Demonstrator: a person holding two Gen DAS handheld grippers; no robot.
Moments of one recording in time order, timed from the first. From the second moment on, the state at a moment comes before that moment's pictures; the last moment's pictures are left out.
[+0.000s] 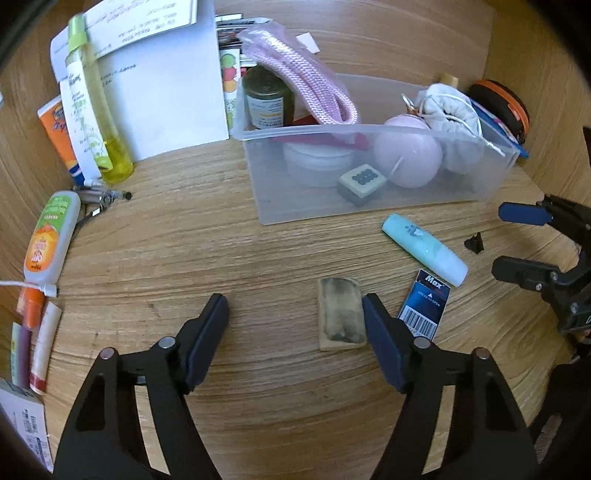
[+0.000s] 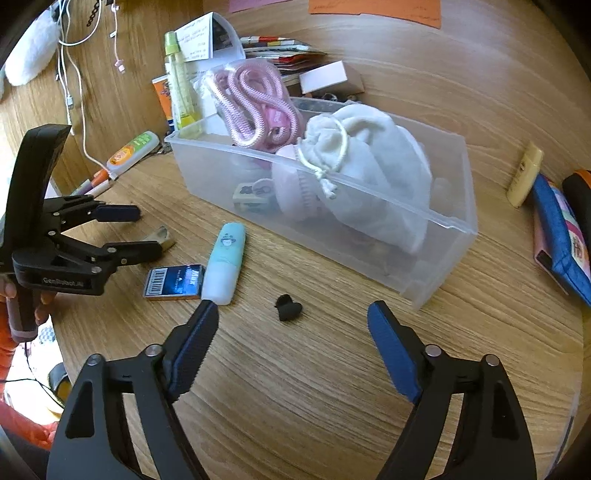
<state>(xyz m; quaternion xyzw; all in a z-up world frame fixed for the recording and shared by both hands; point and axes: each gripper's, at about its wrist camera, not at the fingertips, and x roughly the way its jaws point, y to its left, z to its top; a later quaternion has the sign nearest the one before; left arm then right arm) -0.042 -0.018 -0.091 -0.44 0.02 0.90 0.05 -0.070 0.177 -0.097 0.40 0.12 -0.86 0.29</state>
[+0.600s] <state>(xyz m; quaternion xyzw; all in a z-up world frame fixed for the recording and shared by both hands) -0.039 -0.009 -0.087 -0.41 0.04 0.91 0.07 -0.071 0.158 -0.116 0.41 0.15 -0.84 0.31</state>
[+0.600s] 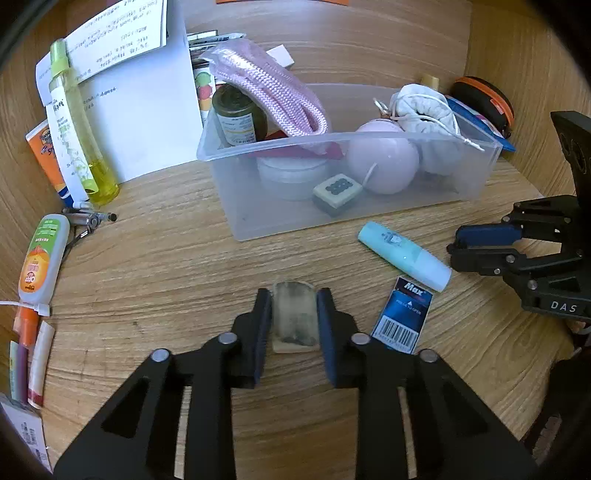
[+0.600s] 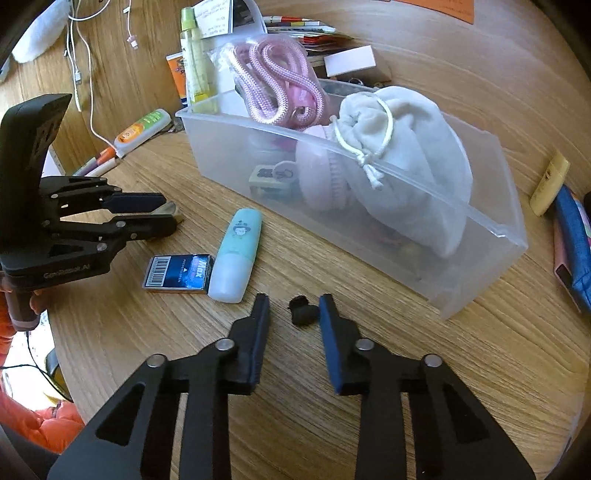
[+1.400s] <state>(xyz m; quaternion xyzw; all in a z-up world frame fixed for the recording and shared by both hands) -0.027 -0.009 -0.041 -0.34 -0.01 0.94 0.06 -0.068 0.194 -0.071 0.36 0.09 -0.88 0.31</state>
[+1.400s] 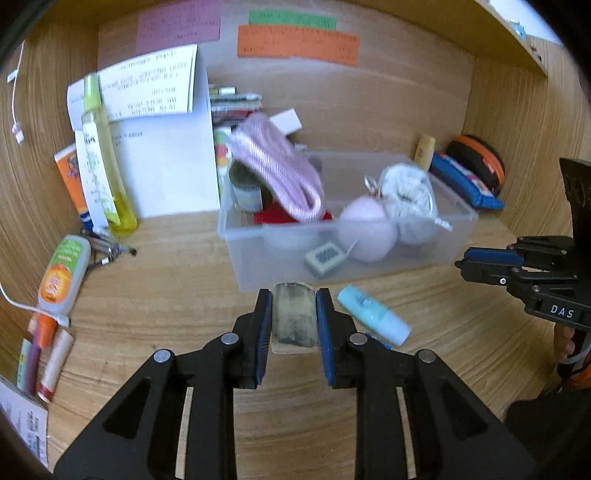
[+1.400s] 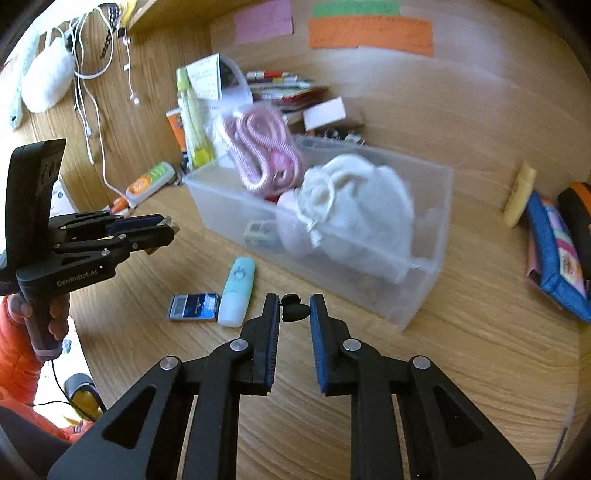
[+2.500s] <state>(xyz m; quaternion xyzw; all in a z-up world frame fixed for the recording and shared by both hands) -0.109 -0.024 -0.028 -0.33 -0.02 0.94 0.03 -0.135 0.211 -0.047 0.33 0.09 -0.90 0.27</state>
